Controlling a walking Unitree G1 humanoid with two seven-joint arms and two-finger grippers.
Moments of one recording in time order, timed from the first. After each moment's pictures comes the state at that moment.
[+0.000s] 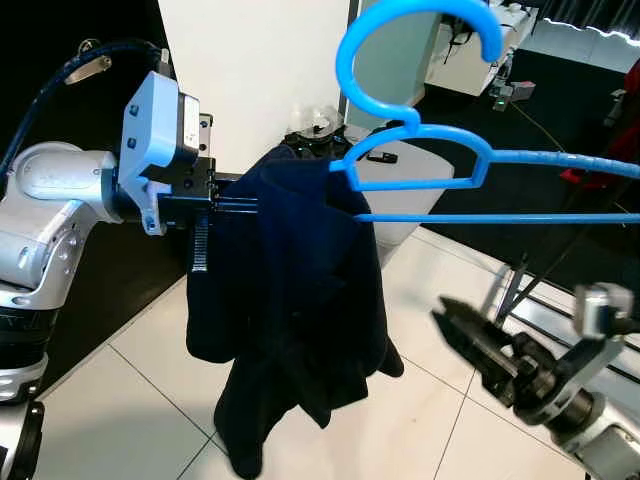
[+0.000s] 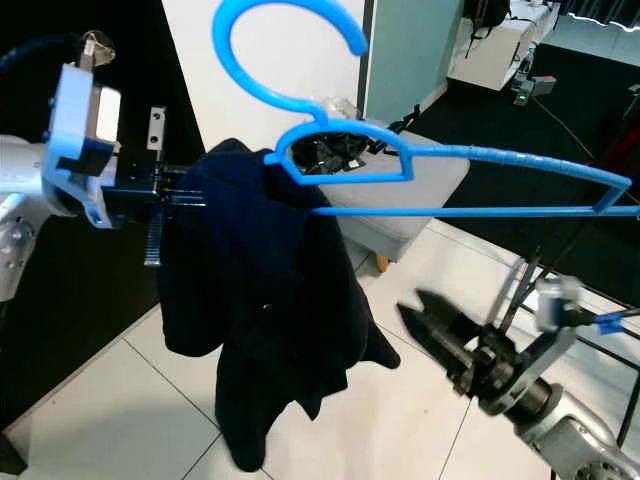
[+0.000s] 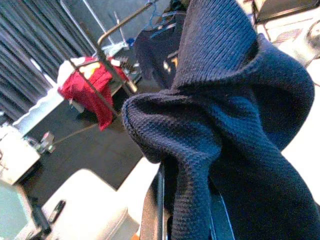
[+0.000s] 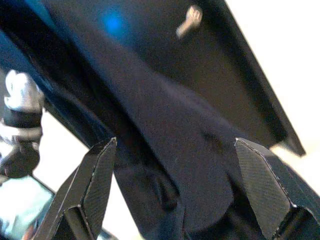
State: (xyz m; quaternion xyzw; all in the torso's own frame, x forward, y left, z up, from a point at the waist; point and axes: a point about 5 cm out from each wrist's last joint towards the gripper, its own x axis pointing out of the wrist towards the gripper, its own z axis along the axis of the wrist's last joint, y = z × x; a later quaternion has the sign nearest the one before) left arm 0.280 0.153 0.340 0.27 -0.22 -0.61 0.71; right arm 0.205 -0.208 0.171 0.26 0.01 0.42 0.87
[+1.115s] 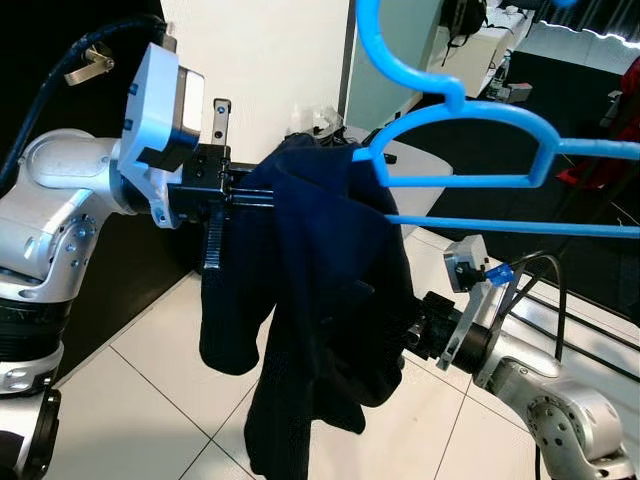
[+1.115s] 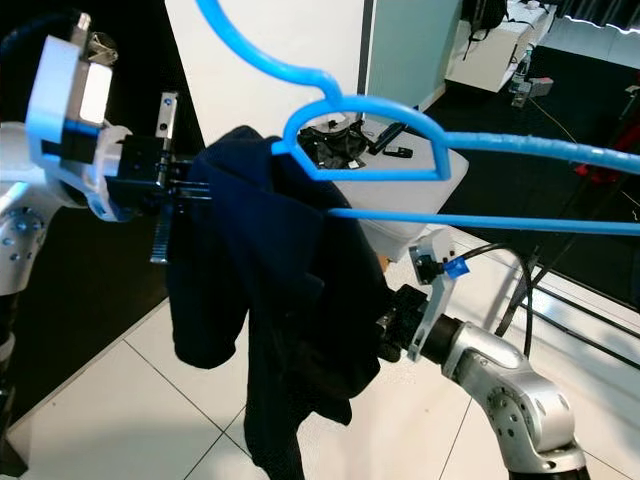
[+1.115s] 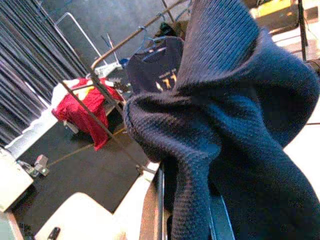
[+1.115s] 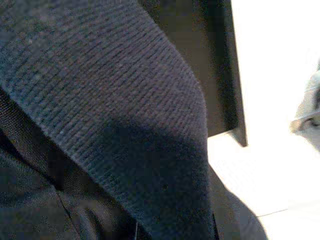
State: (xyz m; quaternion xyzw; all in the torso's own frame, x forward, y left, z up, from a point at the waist) left arm 0.277 0.142 0.355 0.26 -0.25 -0.62 0.70; right arm 0.263 -0.166 0.184 0.10 0.03 0.41 0.91
